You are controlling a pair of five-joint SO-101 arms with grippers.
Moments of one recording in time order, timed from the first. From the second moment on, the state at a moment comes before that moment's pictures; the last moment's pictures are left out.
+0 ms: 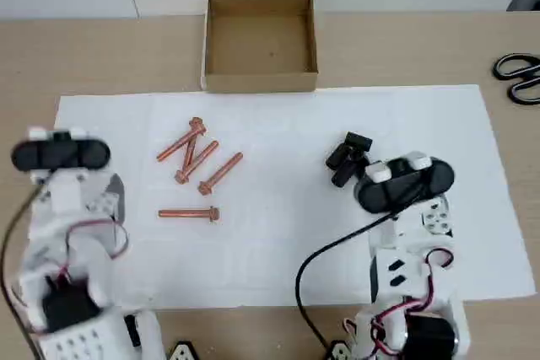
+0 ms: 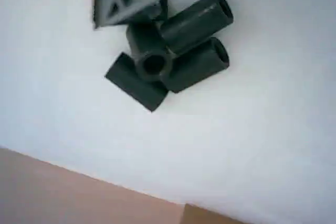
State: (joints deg) left arm -24.7 -73.1 59.0 63.4 -12.1; right arm 2.8 -97.8 69.4 59.3 18.2
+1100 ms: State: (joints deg) left arm -6.9 -40.5 53.6 54.7 -5.8; right arm 3.6 -1.9 6.5 86.2 -2.1
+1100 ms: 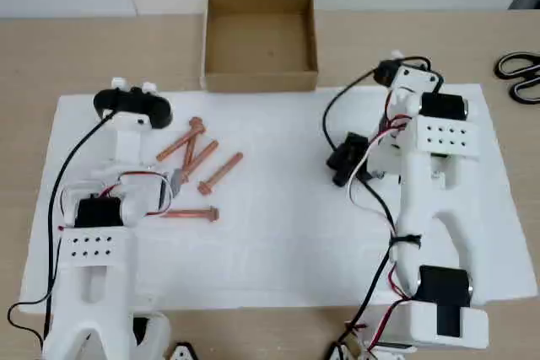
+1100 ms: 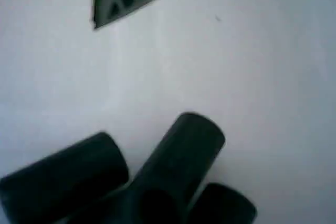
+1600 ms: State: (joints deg) left arm -6.9 -40.5 55.1 52.5 -5.8; right arm 2.7 6.9 6.5 80.4 -12.7
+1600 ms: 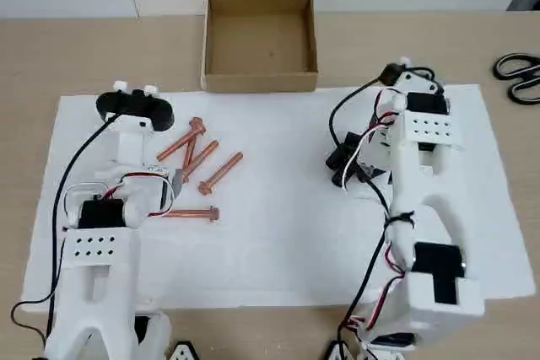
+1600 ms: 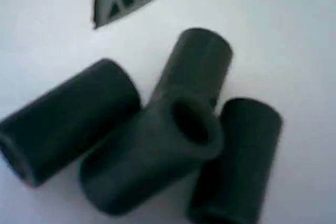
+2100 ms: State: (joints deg) left arm -6.9 -40.5 55.1 52.5 -5.8; right arm 2.5 9.8 6.3 74.3 -12.7
